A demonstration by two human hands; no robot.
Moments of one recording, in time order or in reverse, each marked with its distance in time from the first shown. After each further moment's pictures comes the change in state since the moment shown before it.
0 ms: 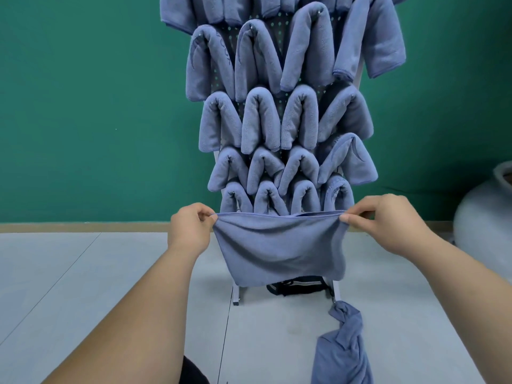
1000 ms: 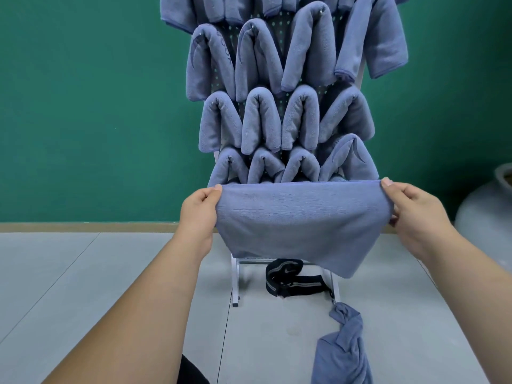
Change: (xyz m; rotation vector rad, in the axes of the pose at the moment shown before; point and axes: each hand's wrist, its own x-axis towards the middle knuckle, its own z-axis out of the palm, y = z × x) left_hand -0.005 0.052 -0.001 -0.840 -0.075 -0.276; right_hand 0.005 0.014 -0.004 1.070 0.259 0.433
